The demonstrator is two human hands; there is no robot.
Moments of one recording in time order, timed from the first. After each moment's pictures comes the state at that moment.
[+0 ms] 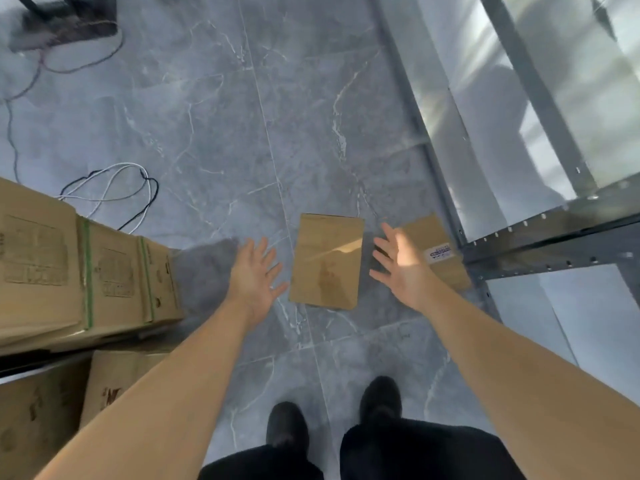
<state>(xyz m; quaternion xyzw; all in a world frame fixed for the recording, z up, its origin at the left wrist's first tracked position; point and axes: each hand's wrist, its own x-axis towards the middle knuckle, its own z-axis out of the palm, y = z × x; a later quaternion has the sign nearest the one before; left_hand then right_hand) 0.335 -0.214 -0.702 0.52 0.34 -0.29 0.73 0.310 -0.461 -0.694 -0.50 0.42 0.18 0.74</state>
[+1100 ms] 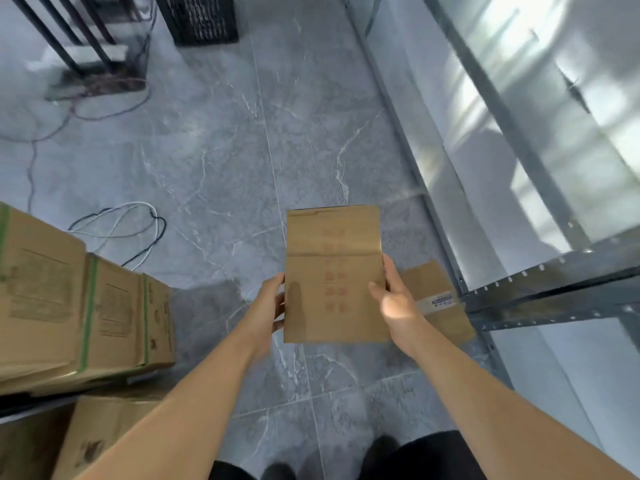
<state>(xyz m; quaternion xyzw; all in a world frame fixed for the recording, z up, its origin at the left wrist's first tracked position) 0.344 -0.221 -0.704 0.64 0.26 -0.34 0.64 0.315 -0.446 -0.705 -0.69 0.33 0.19 0.62</state>
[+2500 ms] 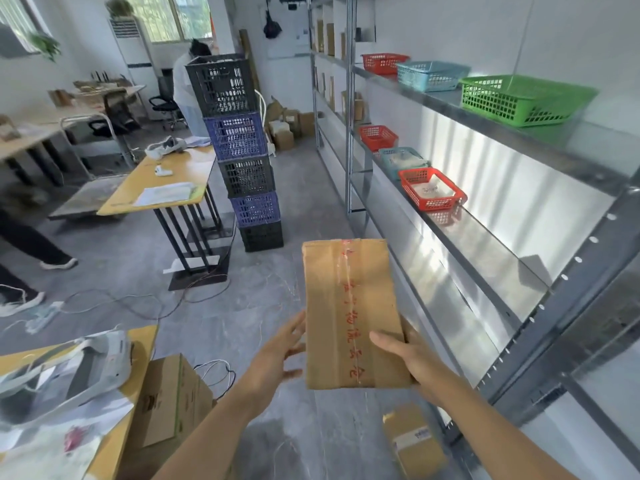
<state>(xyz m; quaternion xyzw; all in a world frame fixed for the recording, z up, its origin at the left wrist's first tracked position) 0.269 -0.191 -0.102 0.71 -0.01 -0.23 0.67 0.234 -0.450 -0.101 -0.66 0.07 0.12 0.74</state>
